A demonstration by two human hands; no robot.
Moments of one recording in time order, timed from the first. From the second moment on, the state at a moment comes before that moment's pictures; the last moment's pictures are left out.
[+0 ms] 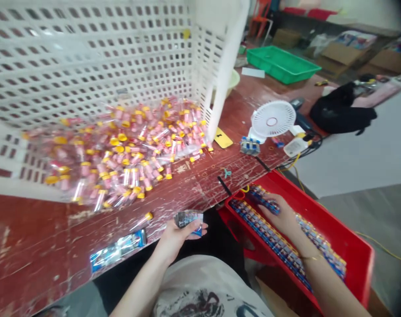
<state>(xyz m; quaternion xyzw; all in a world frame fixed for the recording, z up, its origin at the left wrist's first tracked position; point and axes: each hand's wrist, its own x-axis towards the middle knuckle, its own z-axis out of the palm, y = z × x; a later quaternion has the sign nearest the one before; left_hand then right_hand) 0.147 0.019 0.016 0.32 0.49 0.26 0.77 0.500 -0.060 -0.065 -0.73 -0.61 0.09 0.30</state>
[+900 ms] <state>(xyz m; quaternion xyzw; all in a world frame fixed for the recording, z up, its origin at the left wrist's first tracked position) 0.113 0.028 0.023 0.24 0.47 0.35 0.77 0.303 0.061 0.054 -0.45 -0.58 0.45 0.50</state>
